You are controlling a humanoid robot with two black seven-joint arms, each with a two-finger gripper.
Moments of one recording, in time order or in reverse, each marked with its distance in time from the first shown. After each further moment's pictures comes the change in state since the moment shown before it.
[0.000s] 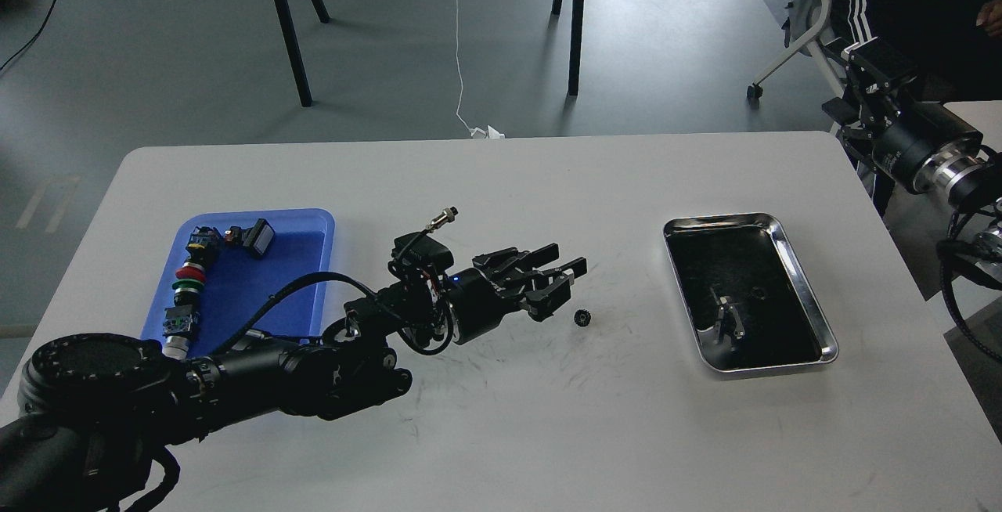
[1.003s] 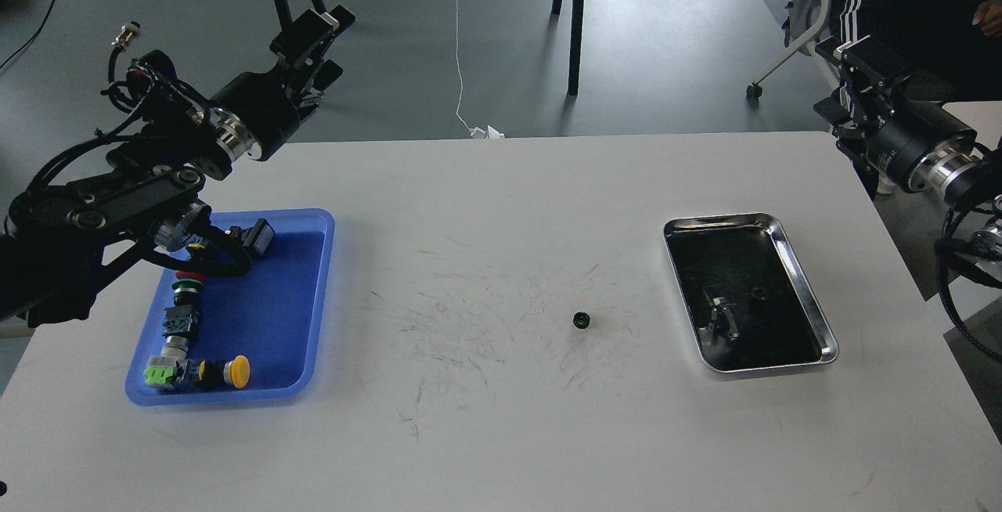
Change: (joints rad) left arm -0.166 0.553 -0.276 -0.200 -0.780 -0.438 0.000; right arm 0.016 -0.004 -0.036 0.021 -0.001 0.059 -0.022
